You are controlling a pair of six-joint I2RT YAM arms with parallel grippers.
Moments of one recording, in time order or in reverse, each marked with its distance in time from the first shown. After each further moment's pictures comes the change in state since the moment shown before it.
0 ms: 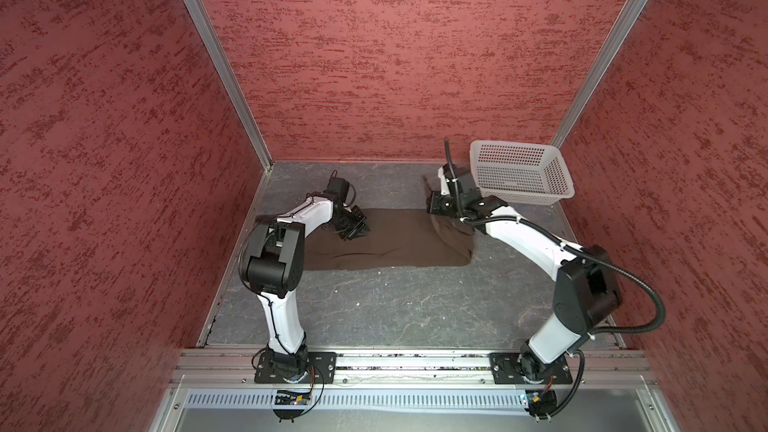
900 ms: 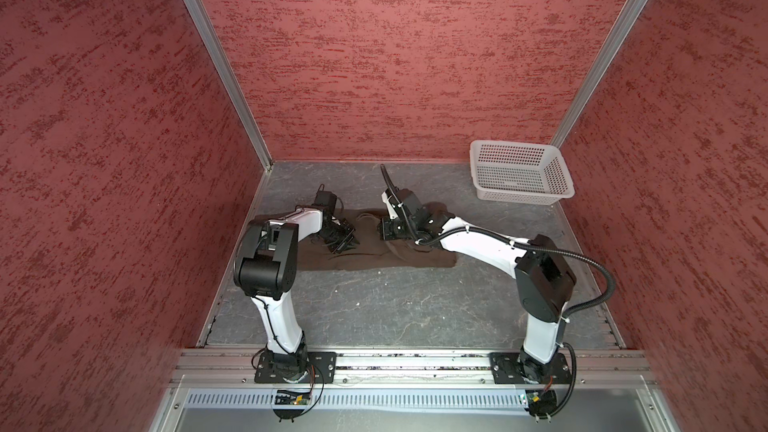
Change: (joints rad) left arm 0.070 -0.024 -0.136 0.062 0.014 0.042; right arm 0.276 0.204 0.112 0.037 -0.052 0.037
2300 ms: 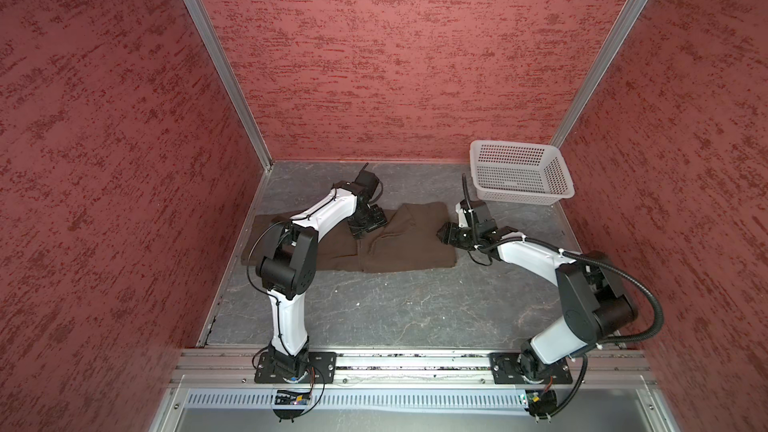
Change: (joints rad) left arm -0.298 0.092 0.424 -0.332 -0.341 0.051; right arm -0.439 -0.285 -0.569 0.164 -0.117 0.027
